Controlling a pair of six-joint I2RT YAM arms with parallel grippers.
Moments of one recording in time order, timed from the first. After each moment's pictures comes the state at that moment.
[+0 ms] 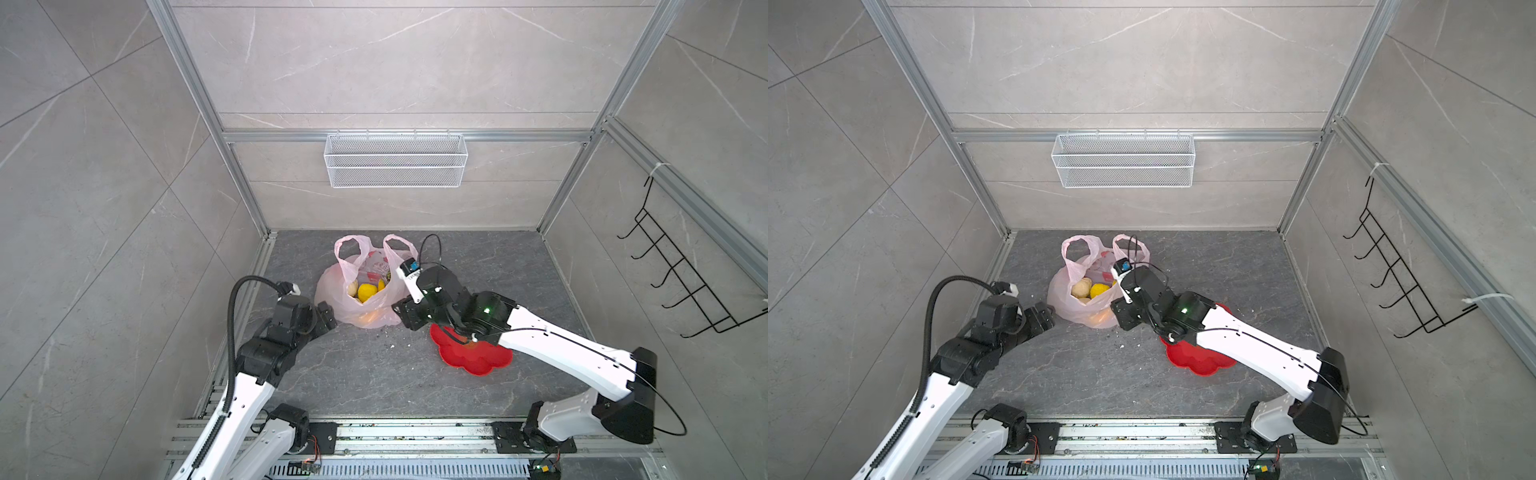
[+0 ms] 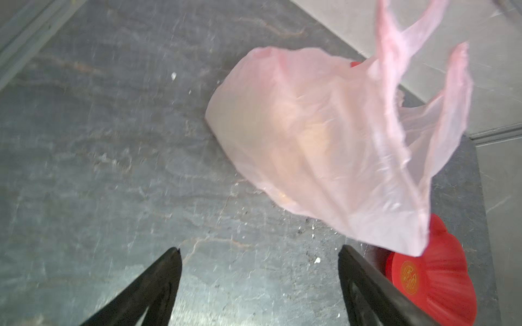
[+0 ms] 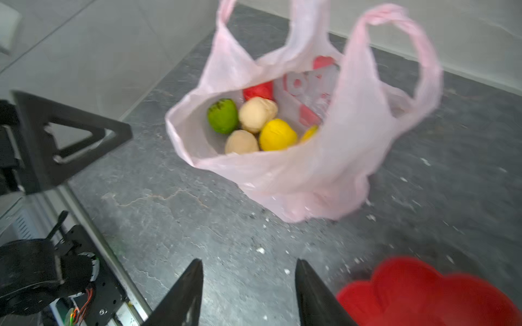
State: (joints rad) left arm -0.34 0.84 0.91 -0.80 -0.11 -0.63; right arm 0.98 1.40 1.36 -0.69 0.20 0.39
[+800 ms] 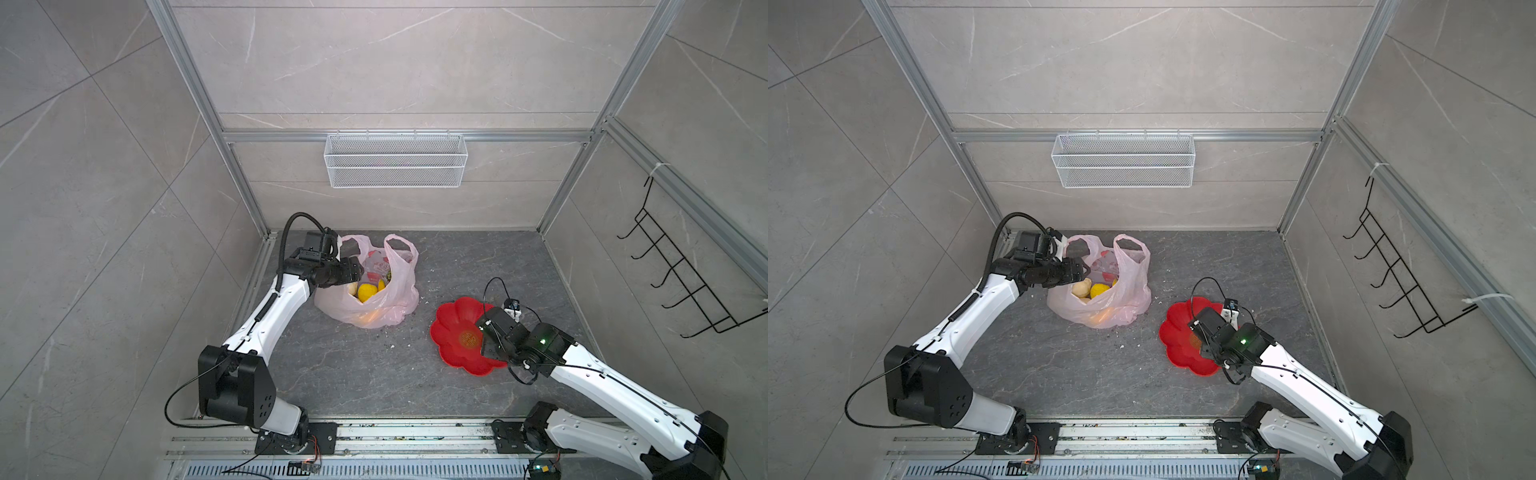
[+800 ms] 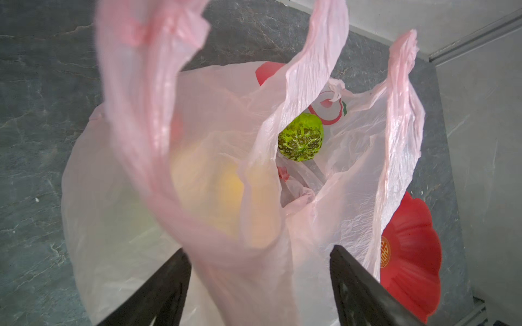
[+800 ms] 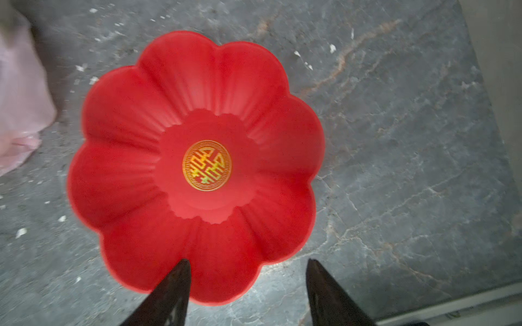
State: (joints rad) left arm -0.26 1.49 1.30 -0.66 0.27 -0.36; right arm 0.70 1.00 0.84 -1.10 0.42 0.90
